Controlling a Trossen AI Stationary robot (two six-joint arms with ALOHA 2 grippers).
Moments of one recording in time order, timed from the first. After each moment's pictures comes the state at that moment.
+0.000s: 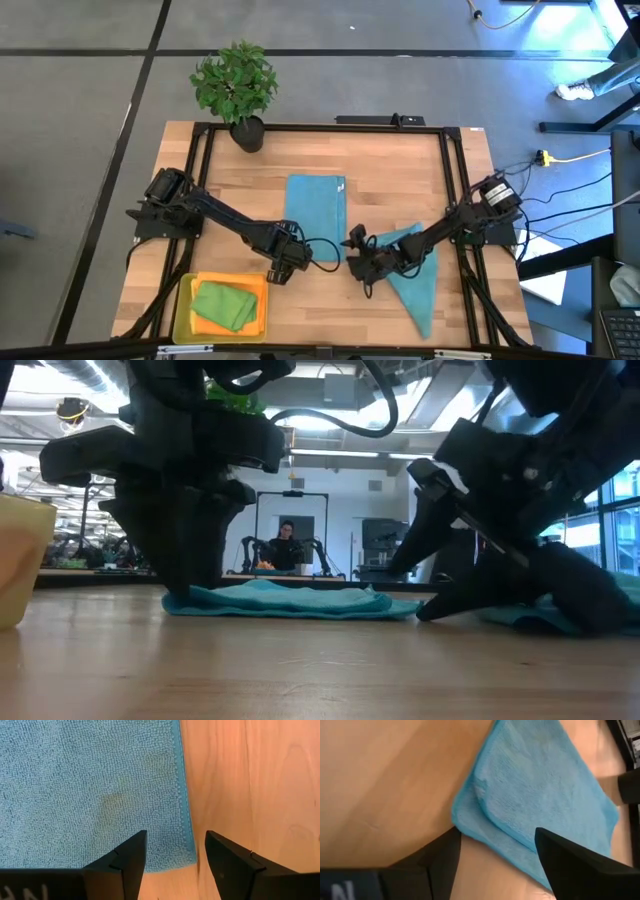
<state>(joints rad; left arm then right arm) -0.34 1.85 1.18 -0.70 -0.14 -0.18 0.46 1.84 0.78 0.17 0.59 -0.37</state>
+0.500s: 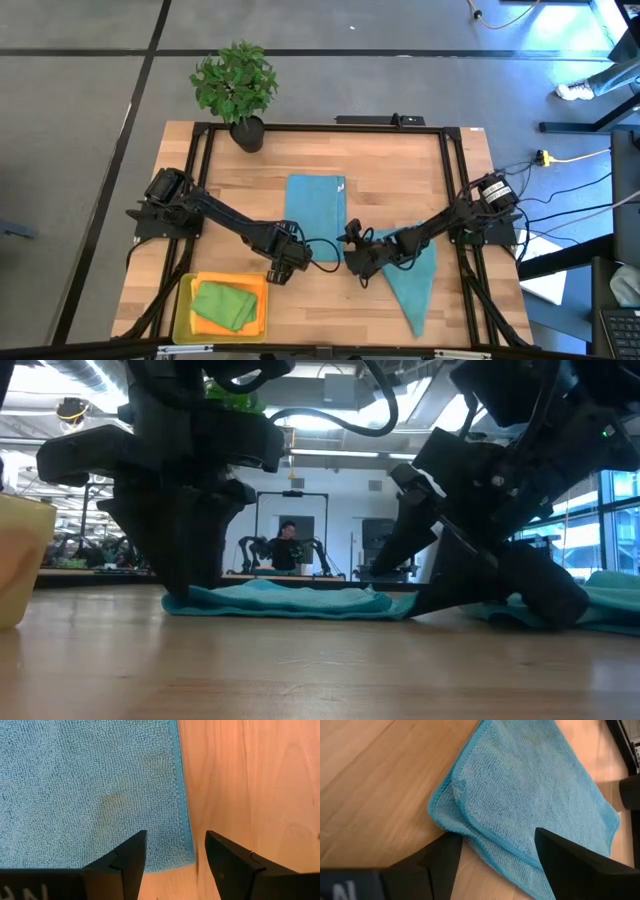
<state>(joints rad) -0.34 1.85 1.18 -0.70 -0.14 -0.17 0.40 1.84 0.77 0.25 0.51 -0.46</state>
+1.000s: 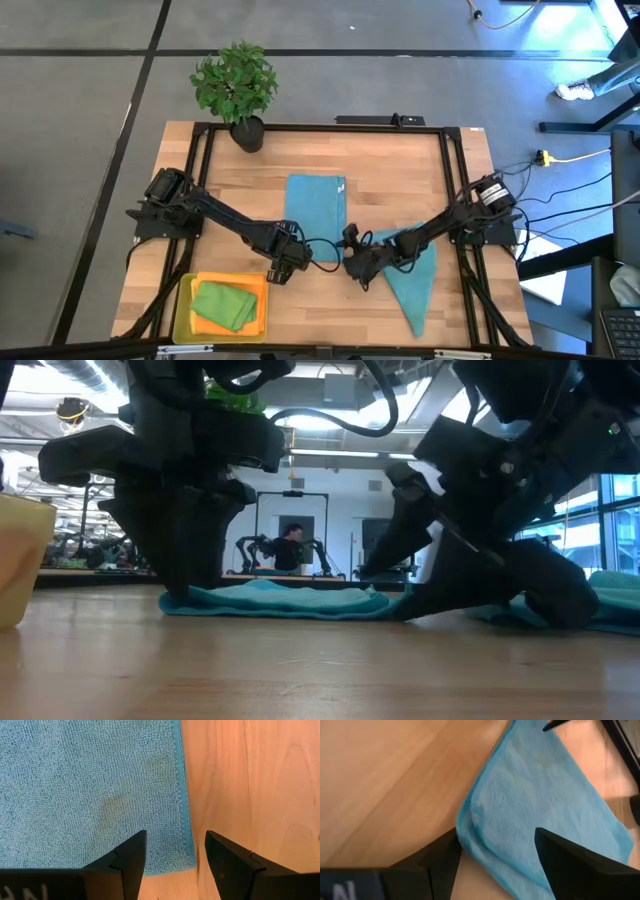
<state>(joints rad) -0.34 1.85 1.18 -0.70 -0.14 -0.17 0.41 1.87 0.78 0.33 0.46 -0.46</state>
